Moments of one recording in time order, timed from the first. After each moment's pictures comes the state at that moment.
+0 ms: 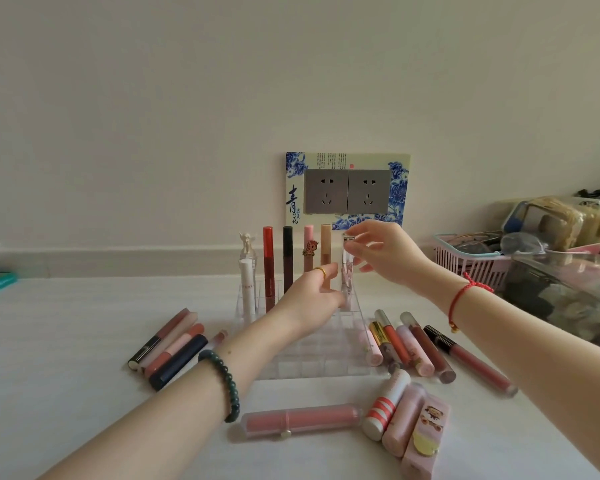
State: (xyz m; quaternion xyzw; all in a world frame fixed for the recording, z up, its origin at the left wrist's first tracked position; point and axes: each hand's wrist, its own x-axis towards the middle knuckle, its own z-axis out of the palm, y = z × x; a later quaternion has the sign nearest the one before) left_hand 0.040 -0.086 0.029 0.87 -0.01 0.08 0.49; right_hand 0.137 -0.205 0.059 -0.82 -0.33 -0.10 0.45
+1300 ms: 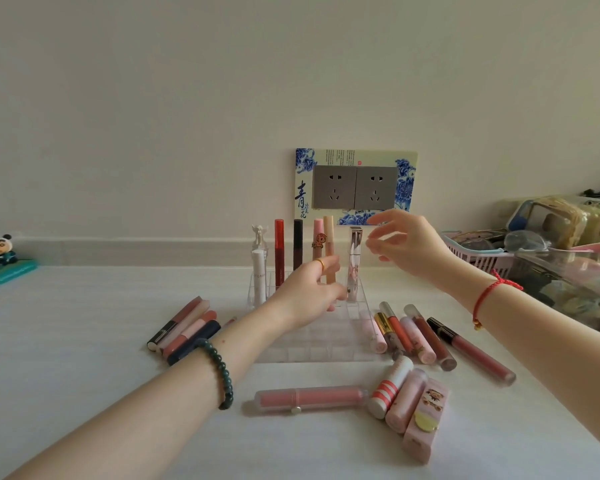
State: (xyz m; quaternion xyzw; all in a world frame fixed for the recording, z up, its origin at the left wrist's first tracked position) left_hand 0.022 -0.079 0.033 0.86 -0.02 0.09 0.50; right_hand 0.122 -0.223 0.065 -0.83 -0.30 -0.12 0.46
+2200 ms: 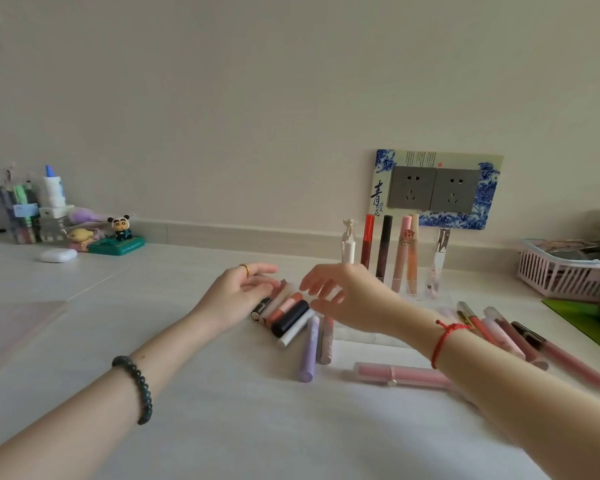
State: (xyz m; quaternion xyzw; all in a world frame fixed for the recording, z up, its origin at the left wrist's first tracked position) left_hand -0.093 0.075 0.004 0.83 0.10 0.23 0.50; right_hand 0.002 -0.096 0.031 -0.80 -0.54 -0.02 0.26
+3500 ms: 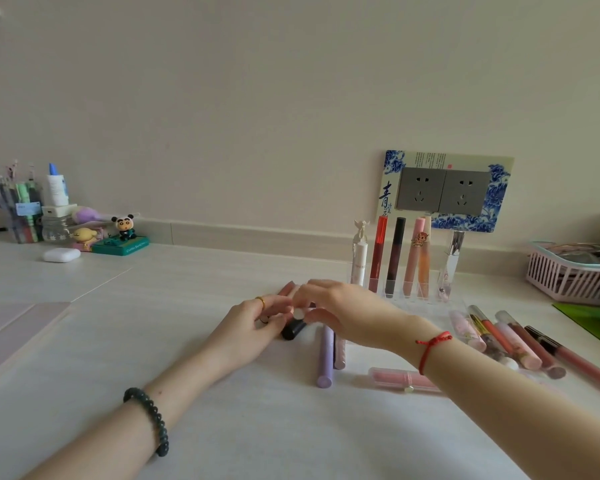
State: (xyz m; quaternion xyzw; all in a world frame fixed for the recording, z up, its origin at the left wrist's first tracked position) left_hand -0.097 0.077 -0.034 0.85 0.05 0.22 0.47; right_hand 0.000 -0.074 0.018 -0.75 -0.64 -0.09 0.13
